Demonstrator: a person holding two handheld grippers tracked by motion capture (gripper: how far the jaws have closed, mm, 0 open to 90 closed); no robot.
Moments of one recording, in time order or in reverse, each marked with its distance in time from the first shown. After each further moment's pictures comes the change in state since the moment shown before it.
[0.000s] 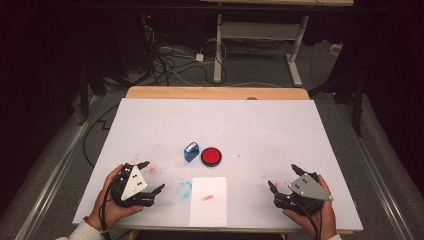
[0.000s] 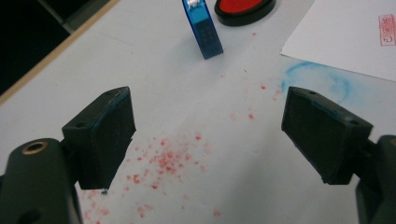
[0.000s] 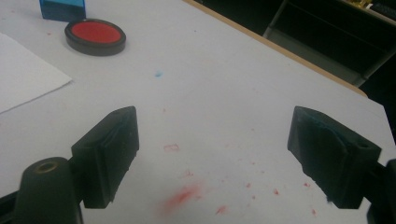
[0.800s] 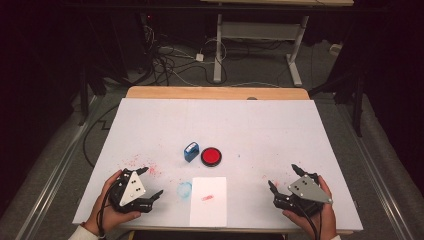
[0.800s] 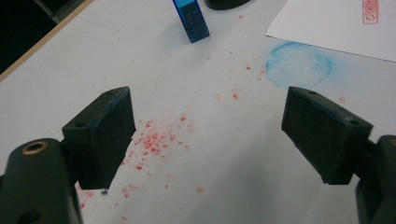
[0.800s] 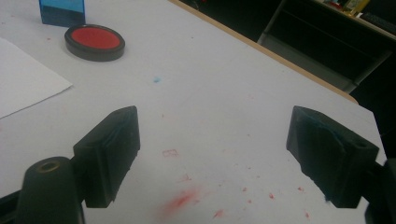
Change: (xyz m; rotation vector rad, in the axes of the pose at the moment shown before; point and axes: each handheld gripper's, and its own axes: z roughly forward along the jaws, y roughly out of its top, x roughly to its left) left arm -0.007 -0.007 -0.004 0.018 -0.008 0.017; right arm 0.003 0.003 -0.004 -0.017 -0.025 -0.016
